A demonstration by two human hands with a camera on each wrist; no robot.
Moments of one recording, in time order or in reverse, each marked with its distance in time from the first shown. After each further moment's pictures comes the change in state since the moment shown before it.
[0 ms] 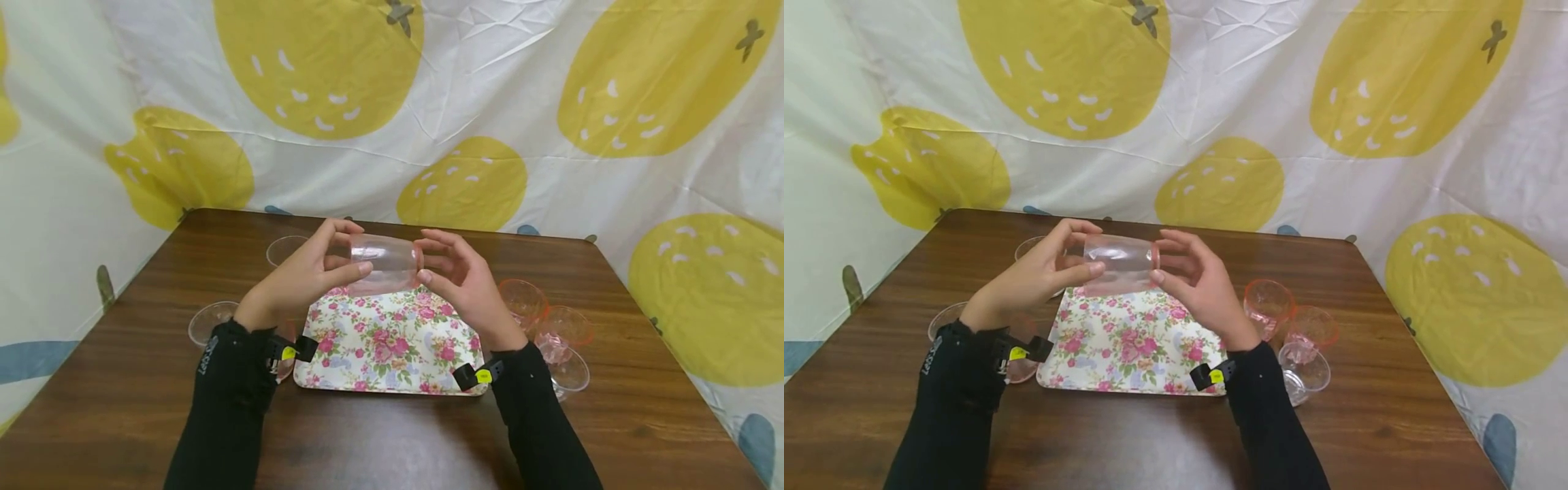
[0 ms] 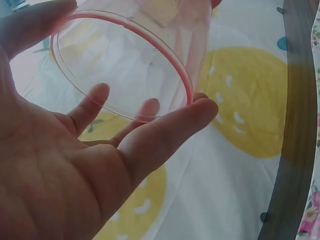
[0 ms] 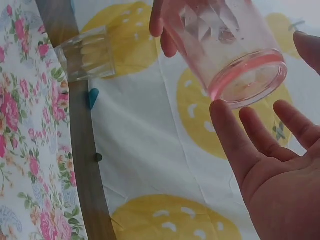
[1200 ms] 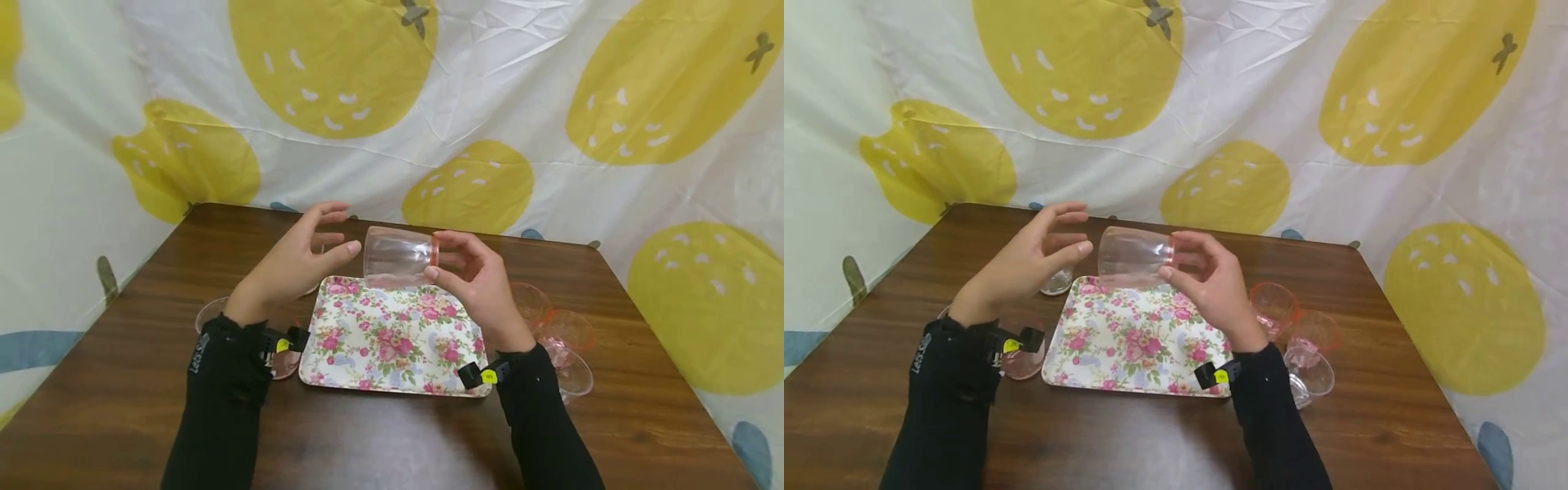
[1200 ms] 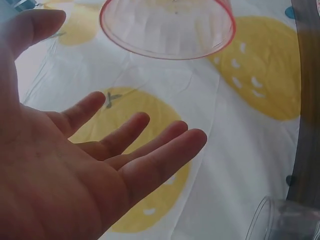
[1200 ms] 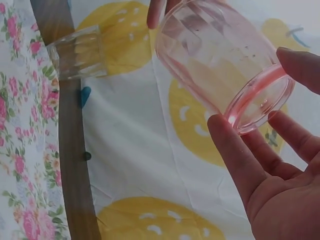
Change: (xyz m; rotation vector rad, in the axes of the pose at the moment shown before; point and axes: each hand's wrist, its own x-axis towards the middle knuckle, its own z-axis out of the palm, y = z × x) left_hand -0.001 0.007 -0.010 0.143 0.155 -0.012; right_hand -0.002 -0.010 -0.009 -0.066 0.126 0.004
